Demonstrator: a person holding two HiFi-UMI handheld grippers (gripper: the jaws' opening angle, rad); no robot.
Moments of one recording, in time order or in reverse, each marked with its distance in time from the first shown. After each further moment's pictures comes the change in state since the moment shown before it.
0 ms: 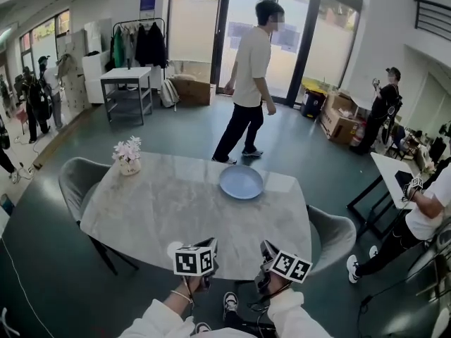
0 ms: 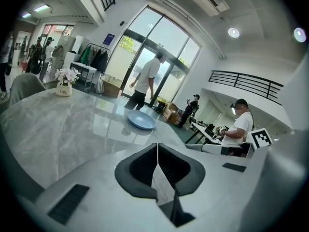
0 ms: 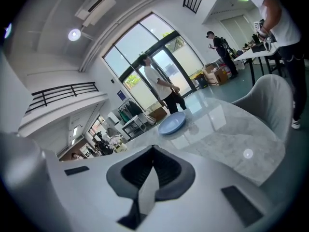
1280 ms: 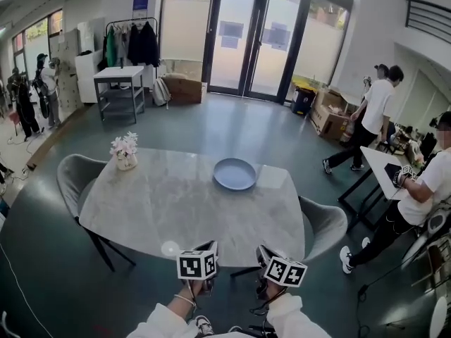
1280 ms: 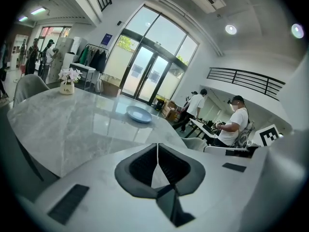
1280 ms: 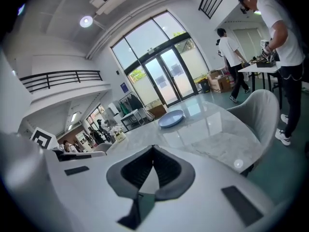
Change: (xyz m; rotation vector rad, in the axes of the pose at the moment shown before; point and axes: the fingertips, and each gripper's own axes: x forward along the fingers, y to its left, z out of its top) left arm -0.040 -0.024 -0.044 0.025 0.022 -0.002; right arm -0.062 0.017 -0.048 -0.136 0.035 -0.046
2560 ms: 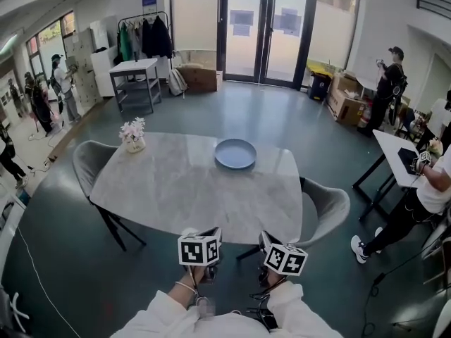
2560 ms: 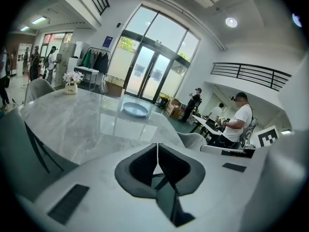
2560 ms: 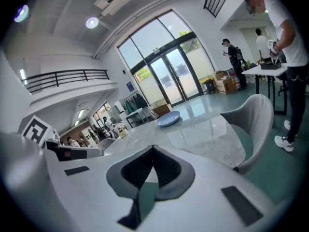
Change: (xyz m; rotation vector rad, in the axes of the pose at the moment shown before) left arm -0.008 -0.086 -0.042 0.013 0.013 0.086; right arm -0.058 -0.057 -0.006 -0.053 0.016 0.065
